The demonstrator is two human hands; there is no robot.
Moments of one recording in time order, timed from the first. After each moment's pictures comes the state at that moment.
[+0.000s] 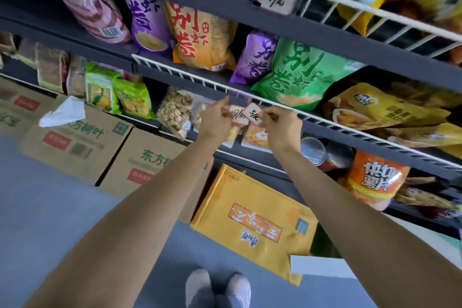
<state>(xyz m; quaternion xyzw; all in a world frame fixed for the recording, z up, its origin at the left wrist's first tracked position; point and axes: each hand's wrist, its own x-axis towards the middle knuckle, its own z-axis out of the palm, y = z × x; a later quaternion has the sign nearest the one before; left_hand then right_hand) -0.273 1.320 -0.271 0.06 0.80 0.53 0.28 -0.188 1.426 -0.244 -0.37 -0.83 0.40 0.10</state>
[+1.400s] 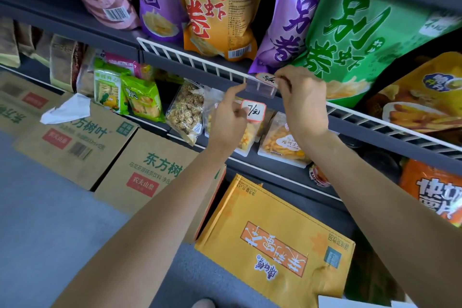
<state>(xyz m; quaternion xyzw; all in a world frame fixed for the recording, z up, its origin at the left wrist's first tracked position) -0.275 1.318 -0.329 0.15 0.81 0.56 0.14 -0.236 1.448 -0.294 -0.13 -0.93 0.18 0.30</state>
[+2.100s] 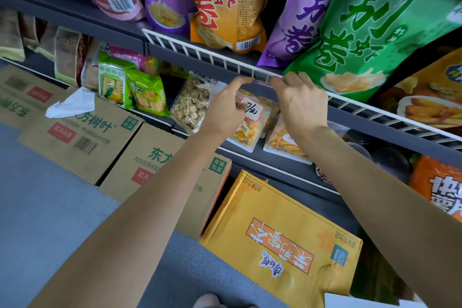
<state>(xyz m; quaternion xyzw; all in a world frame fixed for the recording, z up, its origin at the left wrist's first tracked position) -0.297 1.299 -0.320 0.23 0.86 0.43 0.16 -0.237 1.435 -0.311 -0.06 -0.96 -0.11 0.24</state>
